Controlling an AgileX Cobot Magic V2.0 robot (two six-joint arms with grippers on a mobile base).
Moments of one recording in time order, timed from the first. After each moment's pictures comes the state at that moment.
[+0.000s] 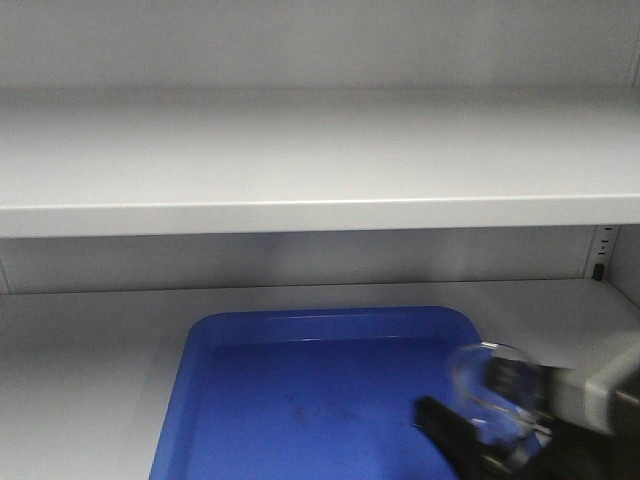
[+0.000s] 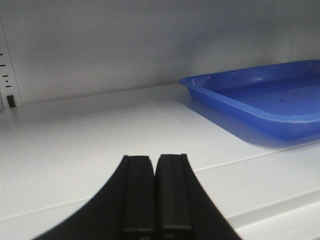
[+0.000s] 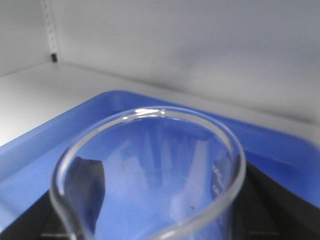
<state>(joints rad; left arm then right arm) -0.26 -0.01 0.03 -0.03 0.01 0.09 0.48 1.07 -0.61 -0.56 -0.25 0.48</state>
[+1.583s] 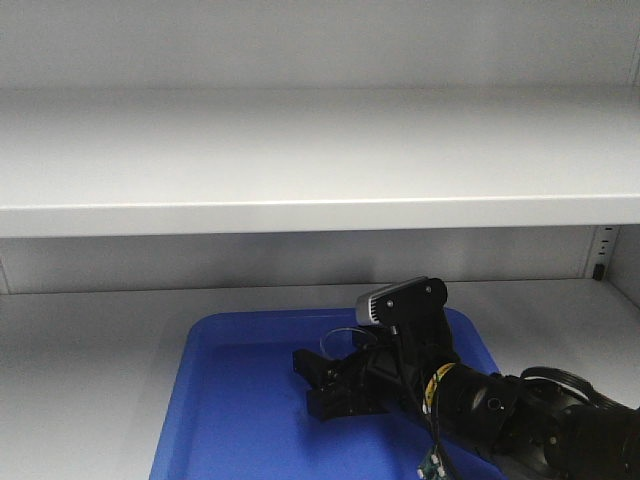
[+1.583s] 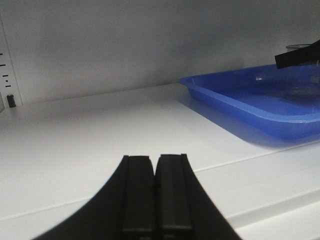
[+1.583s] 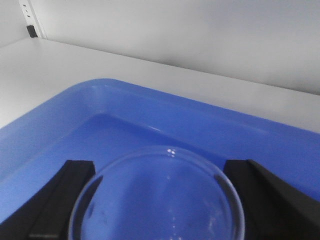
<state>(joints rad) -0.26 -0.01 0.03 -0.03 0.01 0.09 0.48 1.66 -0.98 -0.51 -0.37 0.48</state>
